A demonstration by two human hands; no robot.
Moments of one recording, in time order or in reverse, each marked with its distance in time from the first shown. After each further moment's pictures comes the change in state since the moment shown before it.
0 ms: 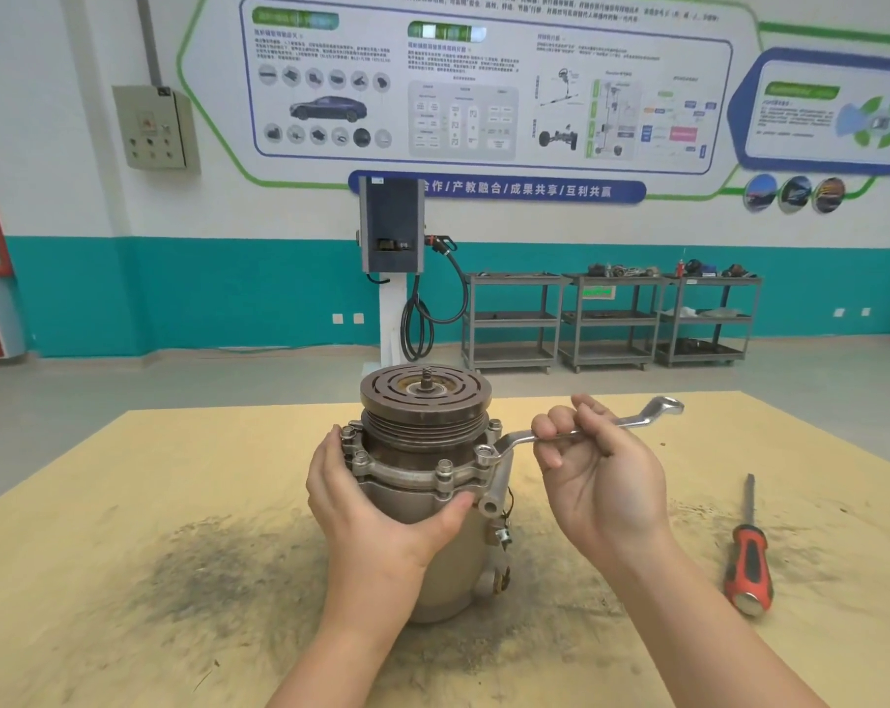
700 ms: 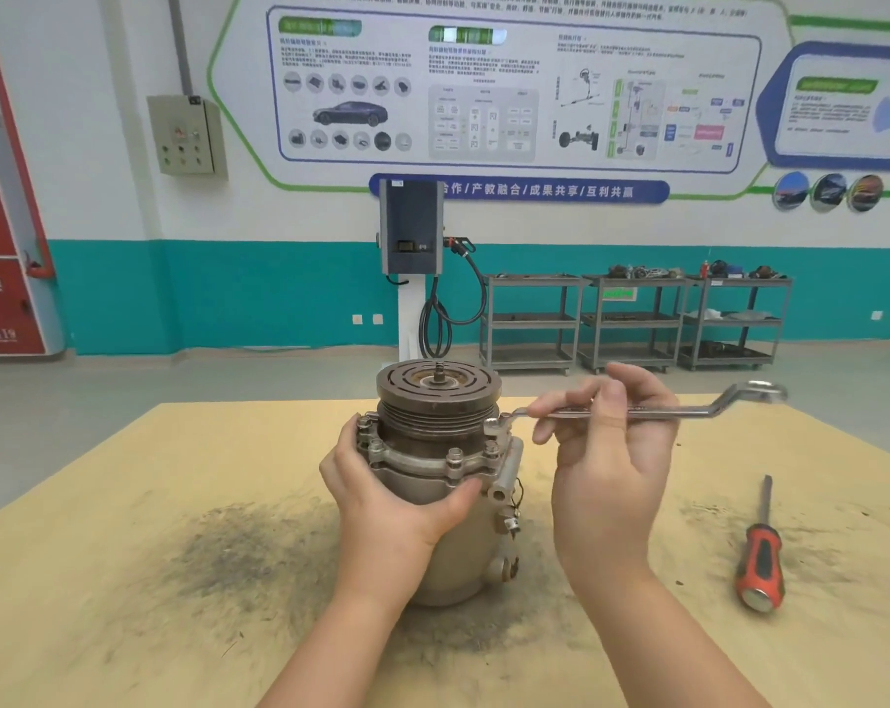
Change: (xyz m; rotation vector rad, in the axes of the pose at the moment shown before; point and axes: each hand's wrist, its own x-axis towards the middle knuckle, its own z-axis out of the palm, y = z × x) left_hand 0.007 -0.008 0.002 -0.059 0.033 0.015; right_hand -0.030 0.014 0.028 -0.404 -0.137 -0.636
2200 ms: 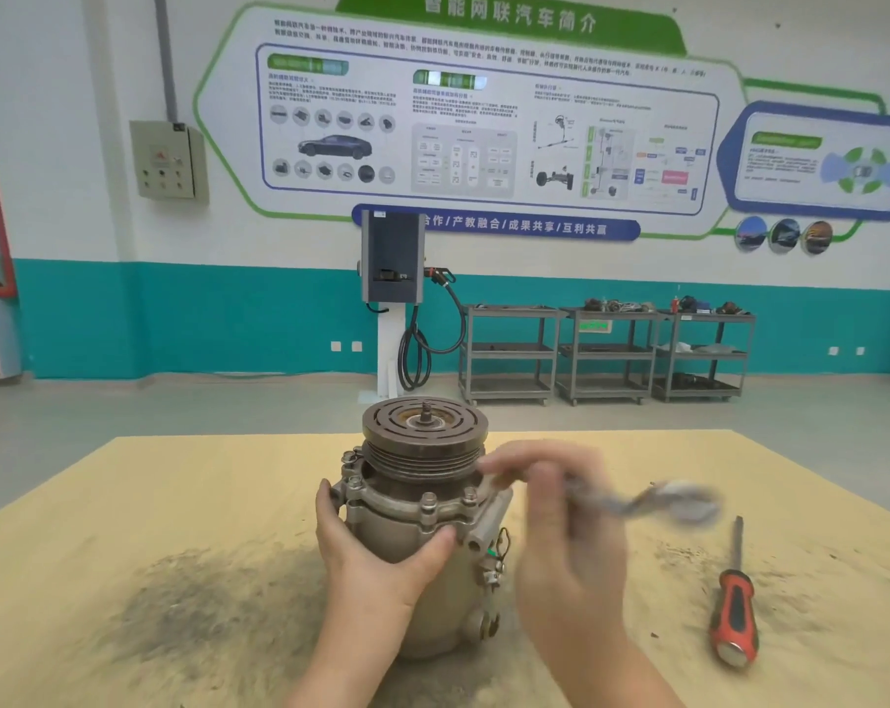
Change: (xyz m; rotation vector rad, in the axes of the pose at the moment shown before) left_hand -0.003 -0.012 0.018 -0.189 0.007 -0.232; right_hand -0.008 -0.001 -0.011 -0.303 -0.332 -0.276
